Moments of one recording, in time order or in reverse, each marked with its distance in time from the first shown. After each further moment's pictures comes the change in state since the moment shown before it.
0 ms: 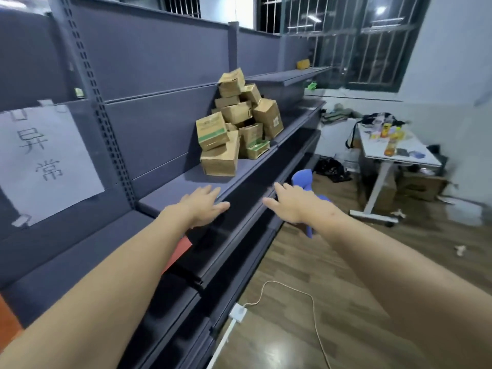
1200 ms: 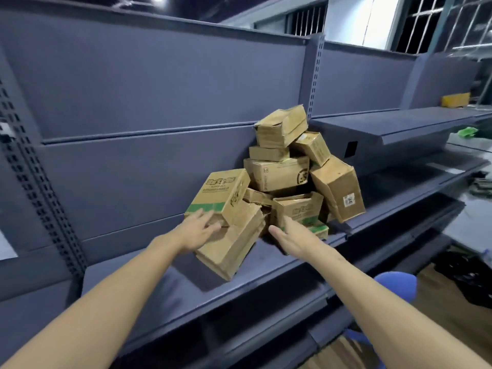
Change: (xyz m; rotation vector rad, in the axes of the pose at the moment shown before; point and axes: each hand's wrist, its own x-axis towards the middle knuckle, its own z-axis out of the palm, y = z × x) left_hand 0.494 0.001 -0.072 -0.352 0.190 -0.490; right_hand 0.586 0.162 -0.064 0.411 -0.112 -0.420
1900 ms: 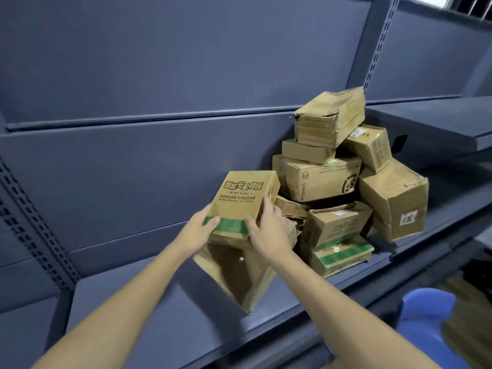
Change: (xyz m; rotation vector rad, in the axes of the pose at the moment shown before) left_hand 0.122 -0.092 0.009 -0.662 0.204 -0.002; right_hand 0.152 -0.092 0.090 0.303 0.231 -0.097
